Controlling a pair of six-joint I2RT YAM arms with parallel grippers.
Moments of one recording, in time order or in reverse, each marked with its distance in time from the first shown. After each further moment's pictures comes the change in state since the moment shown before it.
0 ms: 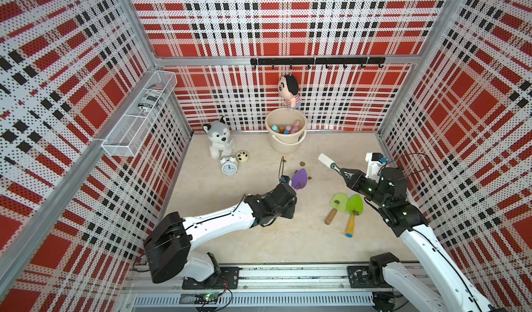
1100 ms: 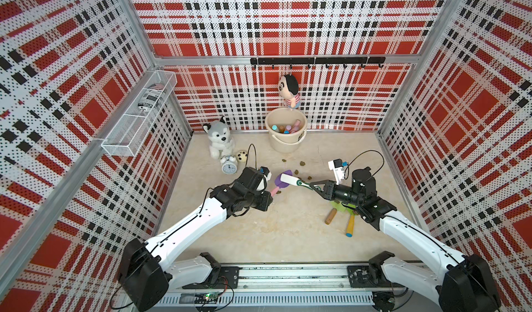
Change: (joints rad) left arm 0.263 -0.190 0.027 -0.263 0.277 0.264; right arm 0.208 0.225 -0.128 0.291 -0.216 -0.015
